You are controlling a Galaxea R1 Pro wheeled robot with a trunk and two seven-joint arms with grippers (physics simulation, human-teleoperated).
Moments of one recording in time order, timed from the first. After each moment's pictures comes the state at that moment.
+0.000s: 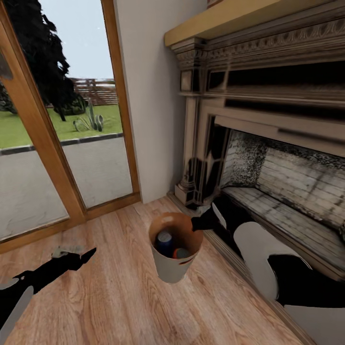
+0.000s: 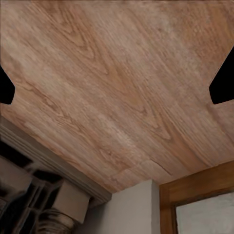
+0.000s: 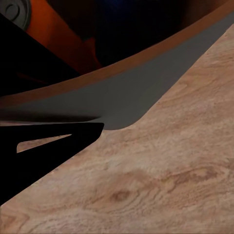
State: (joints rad) left arm -0.21 0.39 0.11 -1.39 0.34 0.40 -0.40; right arm -1.15 0.11 -0.01 -0.40 0.22 1.04 0.48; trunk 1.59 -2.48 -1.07
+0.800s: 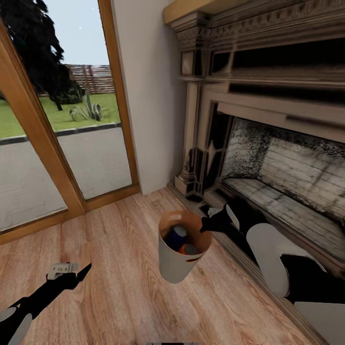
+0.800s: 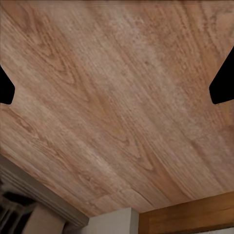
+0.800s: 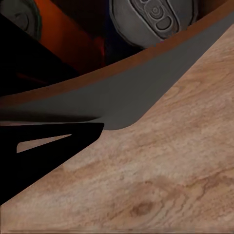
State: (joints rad) left arm -0.15 0.35 0.12 -1.19 0.34 0.11 -0.39; right arm -1.15 0.03 -0.09 -0.37 0.23 1.04 0.58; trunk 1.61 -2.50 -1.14
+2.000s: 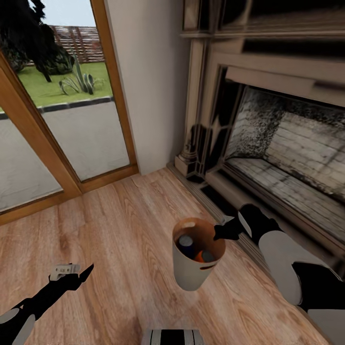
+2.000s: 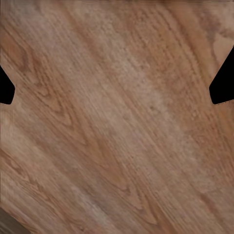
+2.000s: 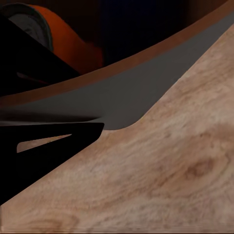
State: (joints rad) left arm -0.15 0.33 0.12 -1.19 0.34 0.11 -0.39; right arm -1.10 -0.06 -0.08 -0.37 0.24 1.03 0.57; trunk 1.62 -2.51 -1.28
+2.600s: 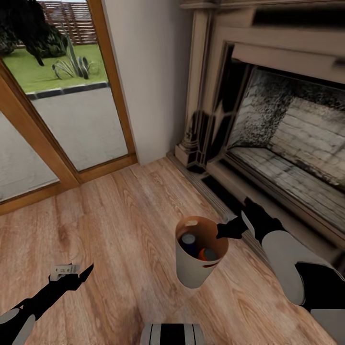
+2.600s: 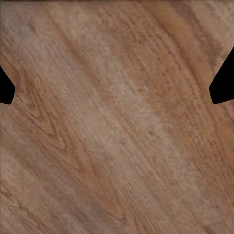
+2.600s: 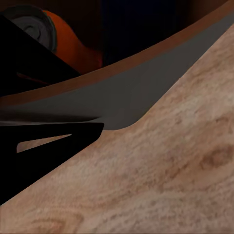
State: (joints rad) left arm -0.15 0.33 0.12 -1.19 0.34 0.11 -0.39; right arm -1.10 -0.08 -0.08 -0.39 0.23 1.03 0.57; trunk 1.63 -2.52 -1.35
